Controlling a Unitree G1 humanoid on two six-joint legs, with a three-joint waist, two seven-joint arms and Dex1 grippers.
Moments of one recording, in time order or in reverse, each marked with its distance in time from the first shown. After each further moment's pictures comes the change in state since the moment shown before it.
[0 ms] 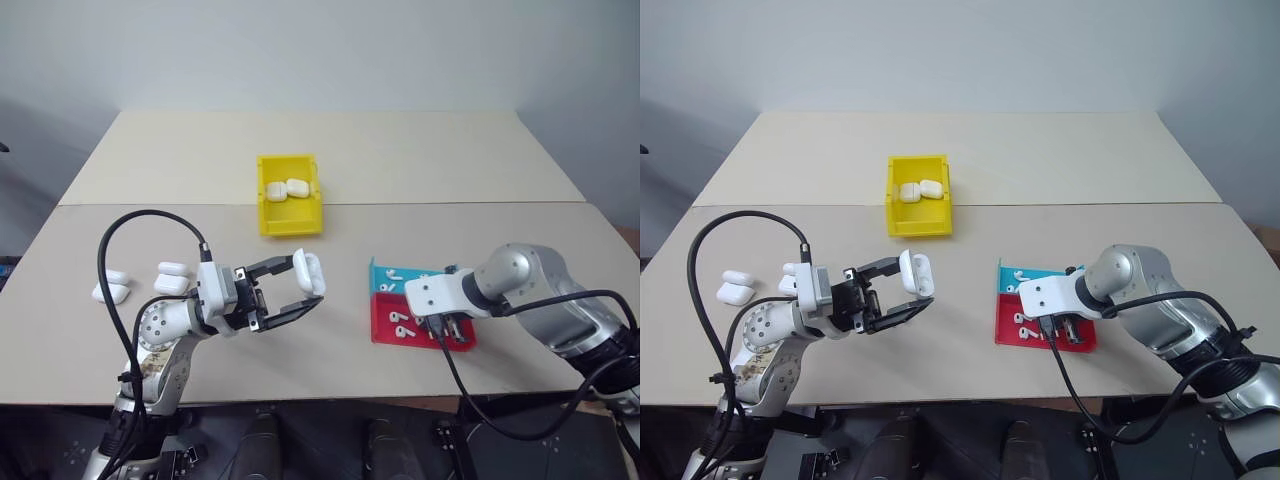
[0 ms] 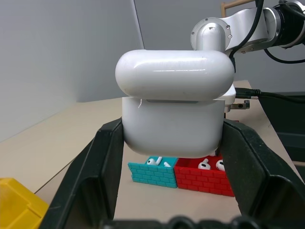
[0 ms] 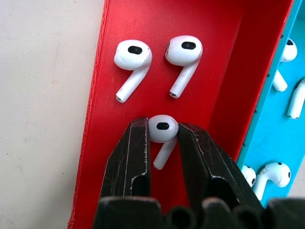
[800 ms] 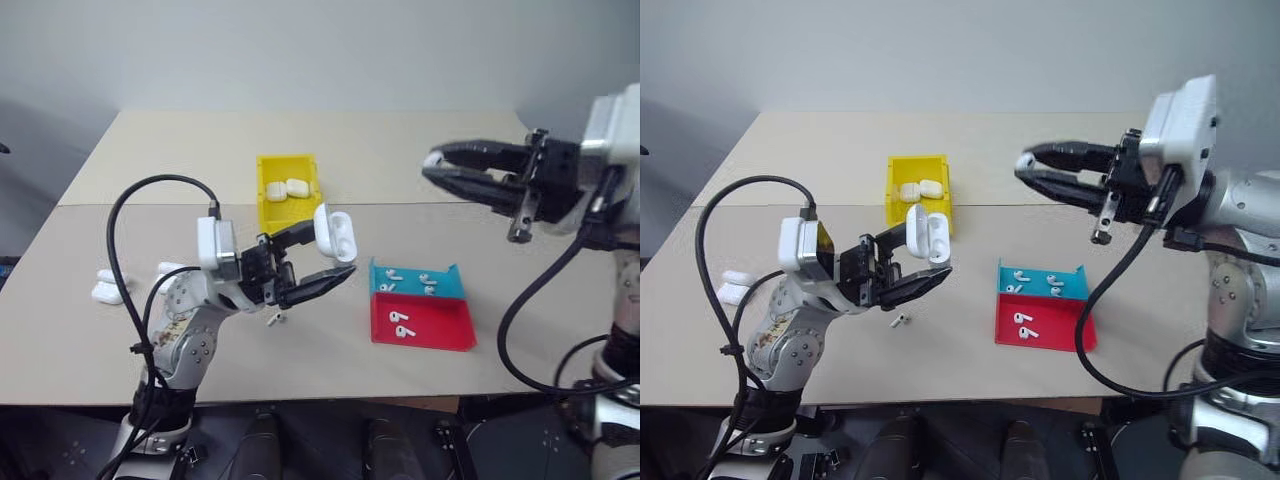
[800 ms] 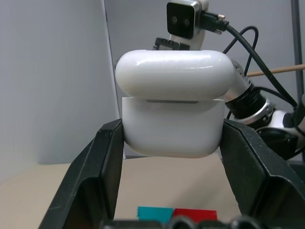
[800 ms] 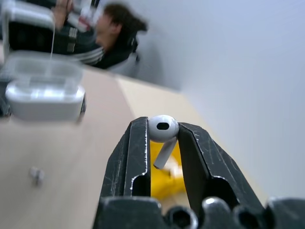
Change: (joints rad) left arm -0.172 -0.106 -0.027 -0.070 -0.243 0.210 0.003; right arm -0.056 0.364 -0.842 -0.223 0.796 0.109 -0.319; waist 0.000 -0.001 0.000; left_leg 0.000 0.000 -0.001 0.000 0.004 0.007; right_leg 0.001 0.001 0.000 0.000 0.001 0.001
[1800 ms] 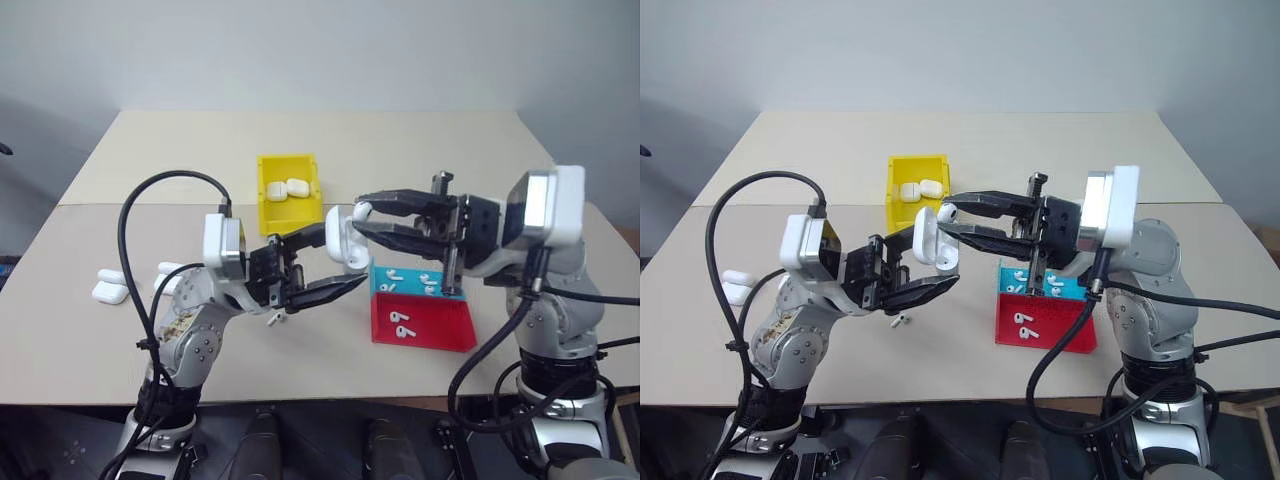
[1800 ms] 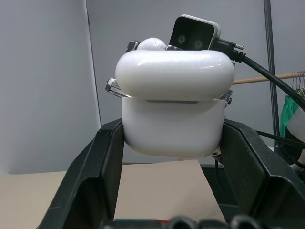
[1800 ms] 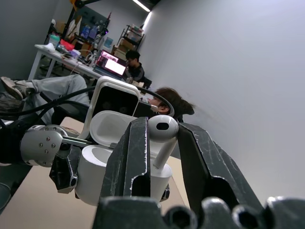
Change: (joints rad) left arm -0.018 -0.017 -0.016 -0.026 -0.017 0.043 -0.017; right arm 0.099 0.165 0.279 0.051 0.037 -0.383 0.076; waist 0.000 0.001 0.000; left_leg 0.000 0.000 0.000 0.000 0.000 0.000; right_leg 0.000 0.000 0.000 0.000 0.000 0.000
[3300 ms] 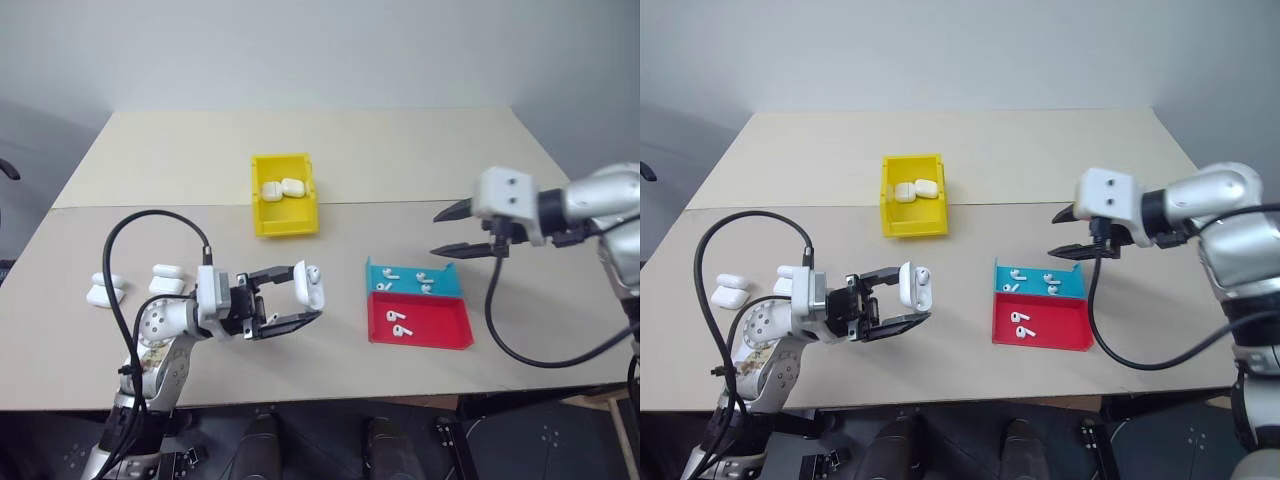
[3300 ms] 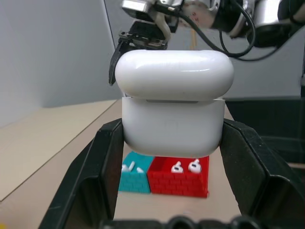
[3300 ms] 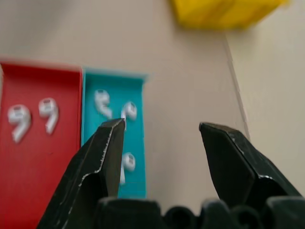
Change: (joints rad) left arm 0.193 0.127 0.050 0.138 0.227 -0.253 -0.130; right arm -0.275 -0.562 0.338 0.498 -0.557 0.093 0.248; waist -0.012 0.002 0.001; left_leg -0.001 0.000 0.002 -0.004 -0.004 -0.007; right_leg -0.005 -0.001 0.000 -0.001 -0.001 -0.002
